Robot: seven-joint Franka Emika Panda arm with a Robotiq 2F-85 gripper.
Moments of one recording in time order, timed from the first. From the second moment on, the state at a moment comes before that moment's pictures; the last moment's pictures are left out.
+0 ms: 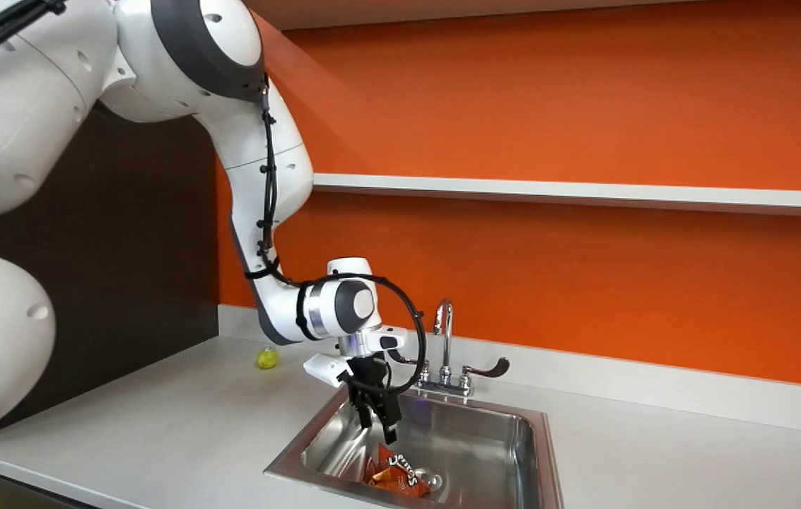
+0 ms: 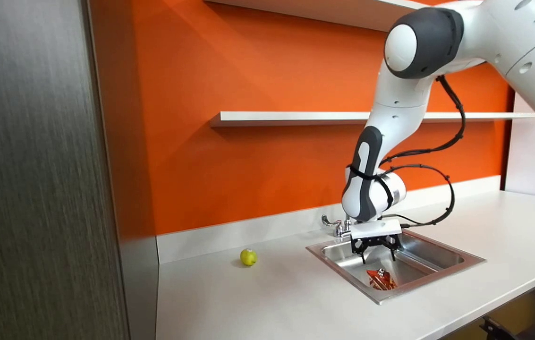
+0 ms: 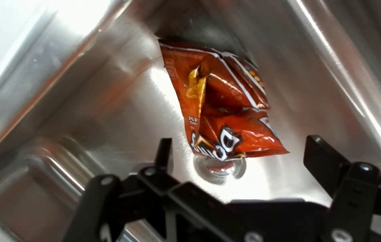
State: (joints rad) arm 0.16 0.60 -0.36 -2.17 -0.16 2.73 0.60
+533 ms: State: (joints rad) arm 0.12 0.36 -0.26 -2.35 -0.13 2.73 0.39
